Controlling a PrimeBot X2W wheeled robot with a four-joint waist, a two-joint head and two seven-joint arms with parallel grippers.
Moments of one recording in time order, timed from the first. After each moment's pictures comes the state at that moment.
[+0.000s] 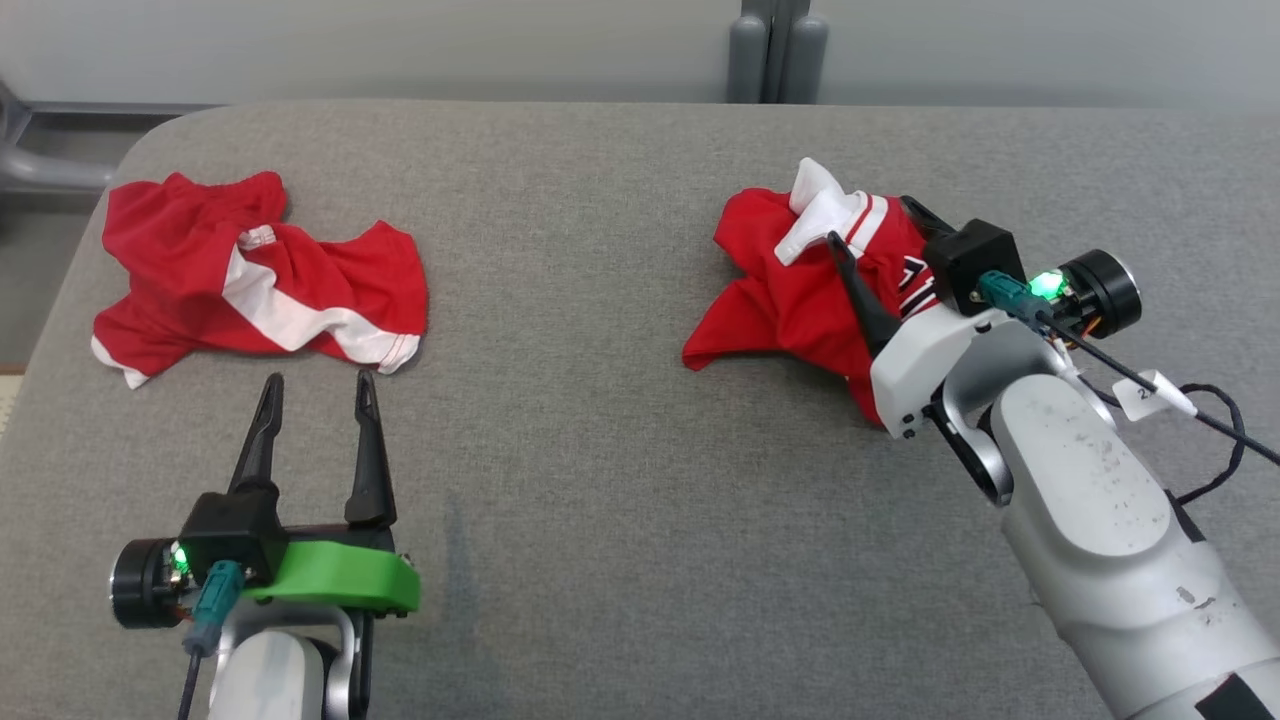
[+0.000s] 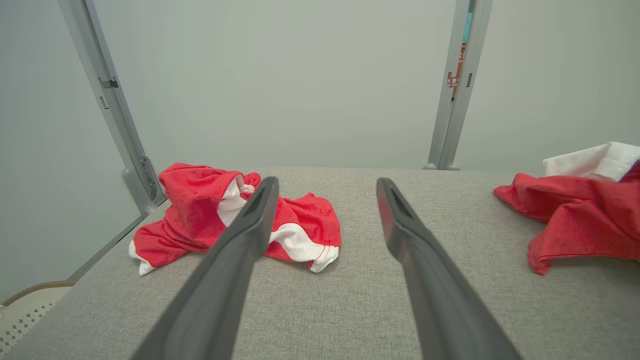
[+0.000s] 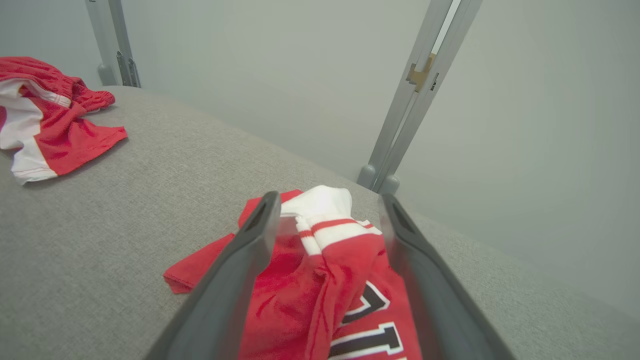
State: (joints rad) left arm -0.16 0.06 -0.06 0.20 -0.14 0.00 -0.26; right arm -0.61 -0.16 0.29 0.51 0.03 0.13 -0.04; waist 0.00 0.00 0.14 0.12
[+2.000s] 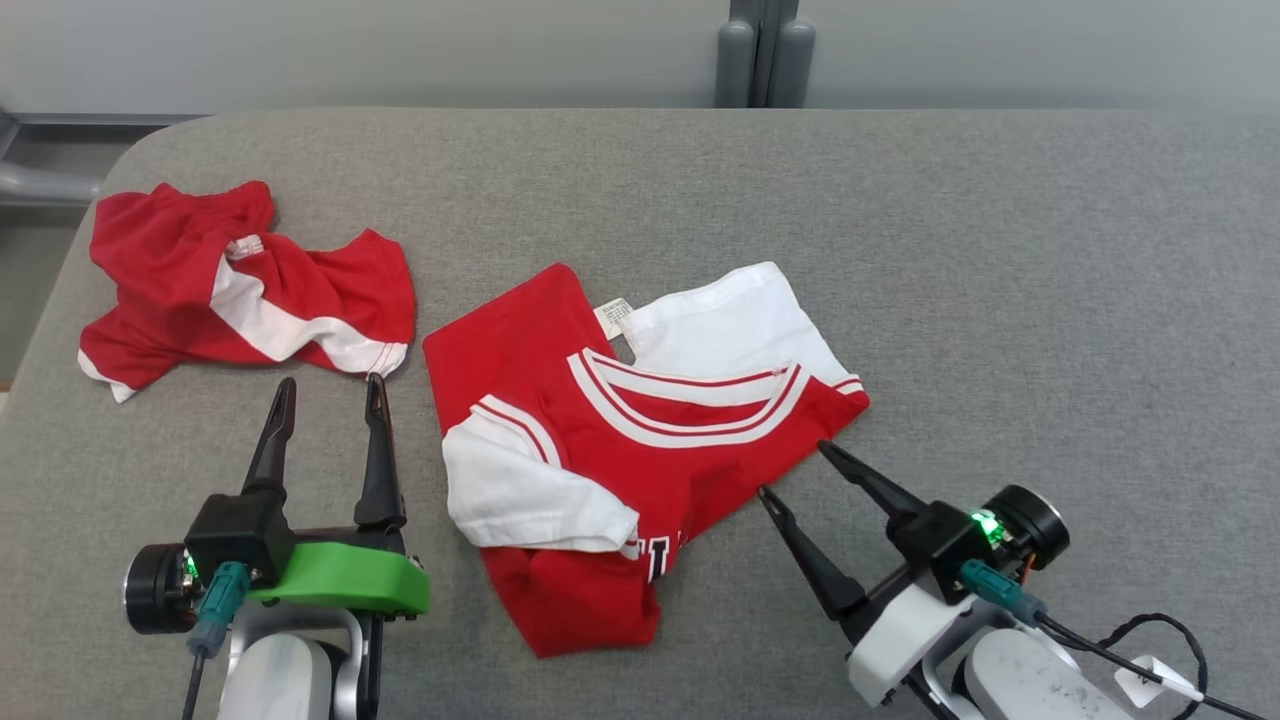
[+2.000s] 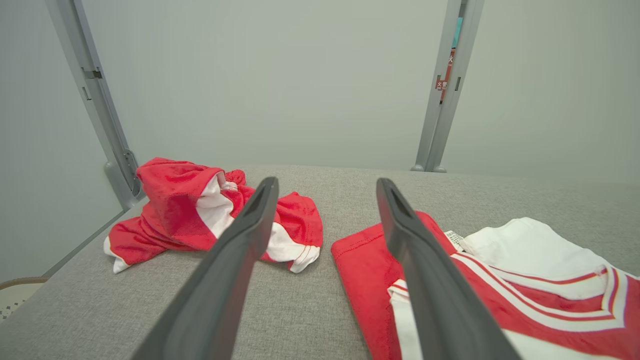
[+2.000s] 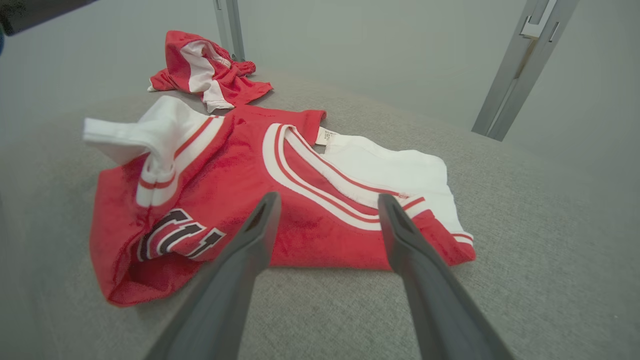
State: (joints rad) left arm -0.17 0.05 -0.08 0.21 -0.17 0.00 -0.26; right arm -0.23 -0.24 0.55 0.30 0.18 0.13 -0.26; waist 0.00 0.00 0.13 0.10
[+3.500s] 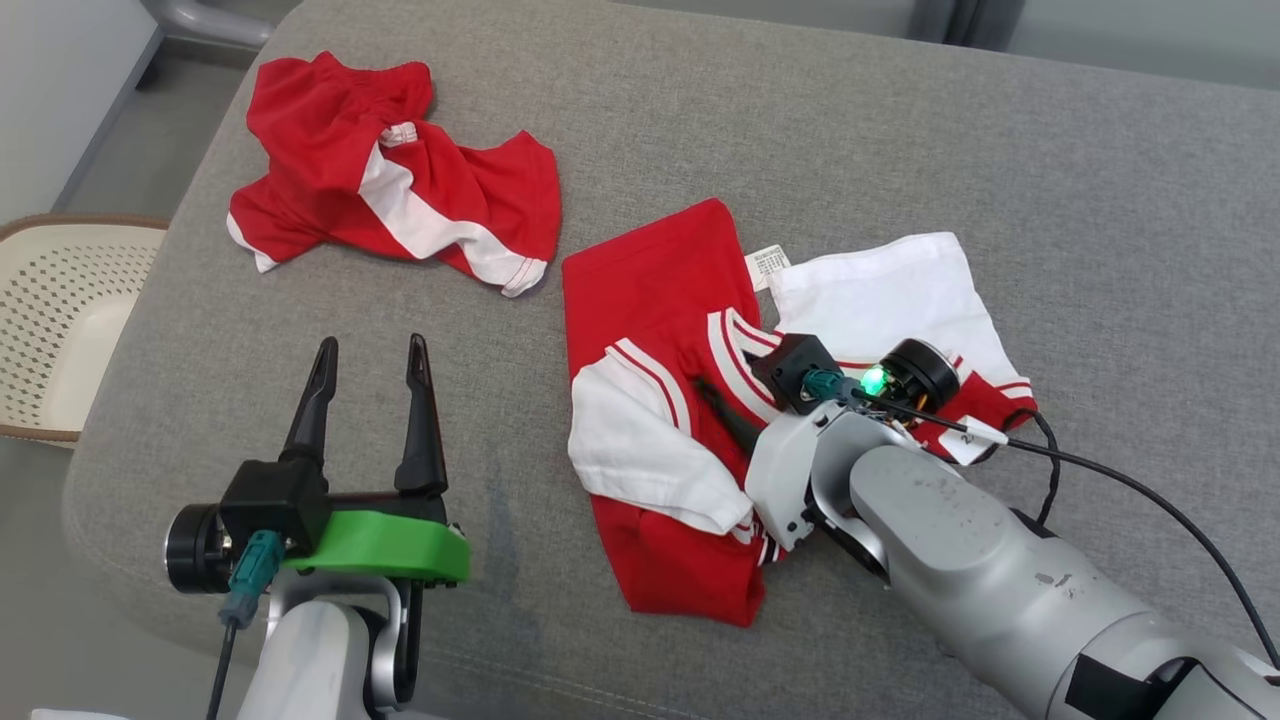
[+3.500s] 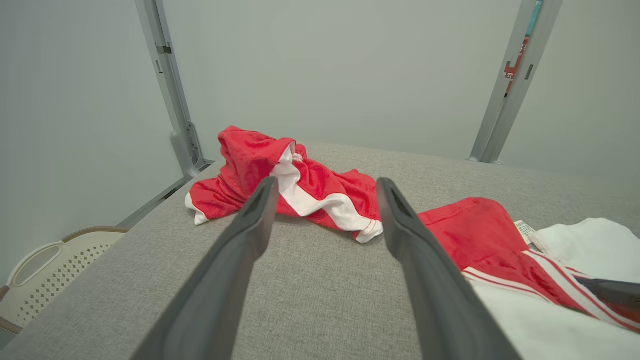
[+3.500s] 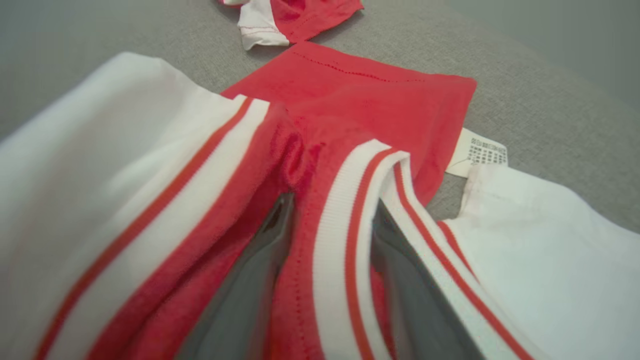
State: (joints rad) left arm -0.22 0.05 -0.17 0.19 -0.23 0.05 -0.26; right arm -0.81 -0.07 0.92 1.00 0.44 0.13 -0.21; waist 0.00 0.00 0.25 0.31
